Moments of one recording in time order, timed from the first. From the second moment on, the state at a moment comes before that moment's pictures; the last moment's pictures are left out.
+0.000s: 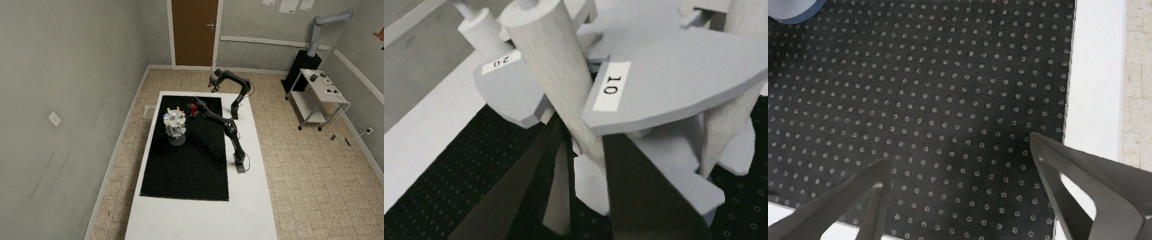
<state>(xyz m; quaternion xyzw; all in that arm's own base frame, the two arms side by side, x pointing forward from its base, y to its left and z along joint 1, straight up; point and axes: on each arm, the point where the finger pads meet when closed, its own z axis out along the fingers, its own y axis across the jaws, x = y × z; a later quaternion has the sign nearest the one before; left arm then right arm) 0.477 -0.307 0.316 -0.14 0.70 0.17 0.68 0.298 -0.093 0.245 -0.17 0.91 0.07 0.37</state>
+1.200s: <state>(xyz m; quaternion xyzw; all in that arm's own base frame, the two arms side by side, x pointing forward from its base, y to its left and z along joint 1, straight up) 0.476 -0.305 0.314 -0.15 0.71 0.16 0.67 0.298 -0.093 0.245 -0.17 0.91 0.07 0.37</state>
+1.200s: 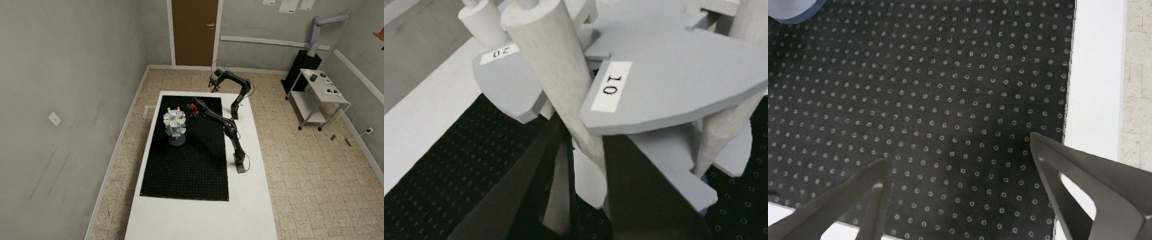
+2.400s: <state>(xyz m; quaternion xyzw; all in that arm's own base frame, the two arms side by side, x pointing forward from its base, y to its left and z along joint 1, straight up) 0.475 -0.304 0.311 -0.16 0.71 0.16 0.67 0.298 -0.093 0.245 -0.17 0.91 0.07 0.37</state>
